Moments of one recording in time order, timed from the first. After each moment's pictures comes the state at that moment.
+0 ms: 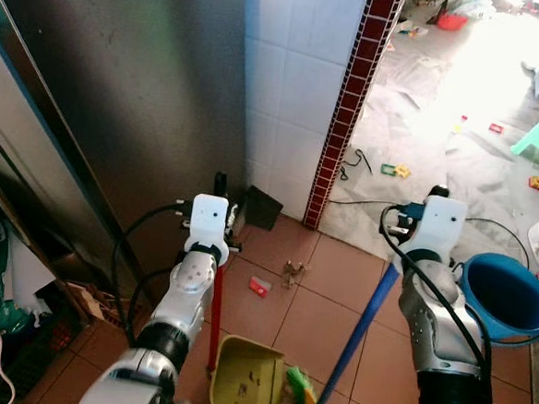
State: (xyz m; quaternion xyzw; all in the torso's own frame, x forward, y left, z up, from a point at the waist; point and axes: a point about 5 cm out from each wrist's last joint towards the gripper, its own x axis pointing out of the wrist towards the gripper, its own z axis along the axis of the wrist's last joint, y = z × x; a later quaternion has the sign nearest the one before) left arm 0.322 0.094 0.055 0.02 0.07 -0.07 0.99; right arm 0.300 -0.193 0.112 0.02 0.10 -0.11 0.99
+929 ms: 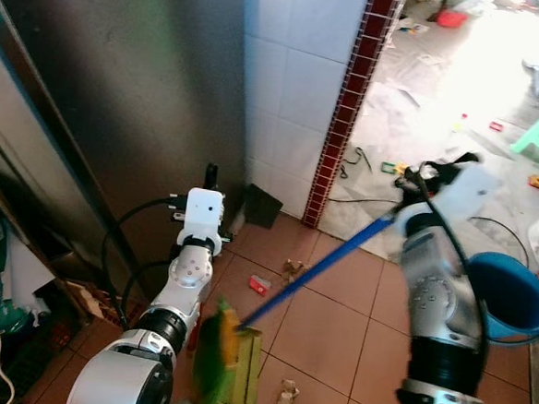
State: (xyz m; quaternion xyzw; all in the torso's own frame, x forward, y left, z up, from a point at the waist) left arm 0.329 0.101 0.059 0.06 0.03 -0.02 1.00; right arm 0.322 -0.184 0.163 0.20 -0.01 -0.07 0.98
